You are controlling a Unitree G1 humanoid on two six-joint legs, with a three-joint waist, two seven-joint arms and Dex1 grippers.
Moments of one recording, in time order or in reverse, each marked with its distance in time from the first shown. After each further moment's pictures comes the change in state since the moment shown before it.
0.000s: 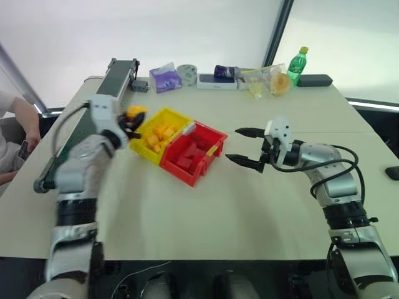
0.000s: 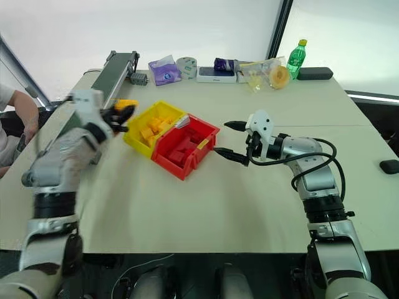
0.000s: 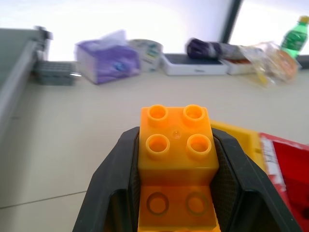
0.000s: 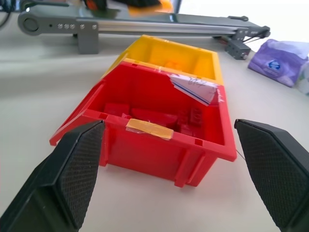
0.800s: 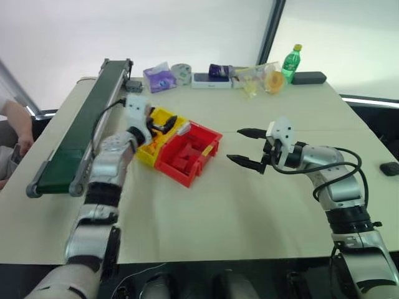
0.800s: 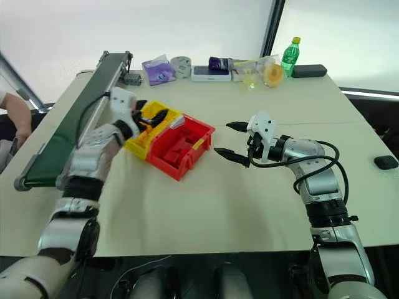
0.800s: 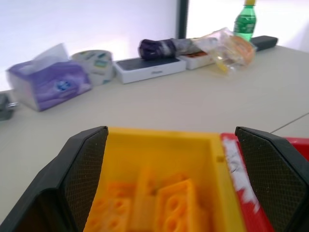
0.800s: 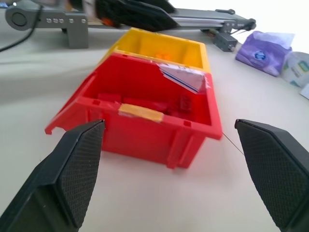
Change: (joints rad) left arm 0.134 0.118 0.030 -0.074 0.032 -0.145 -0.196; right arm 0.038 -0.016 -0.012 -0.053 0.007 0.023 -0.026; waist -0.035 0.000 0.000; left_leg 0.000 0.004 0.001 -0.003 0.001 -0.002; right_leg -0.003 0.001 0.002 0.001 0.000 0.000
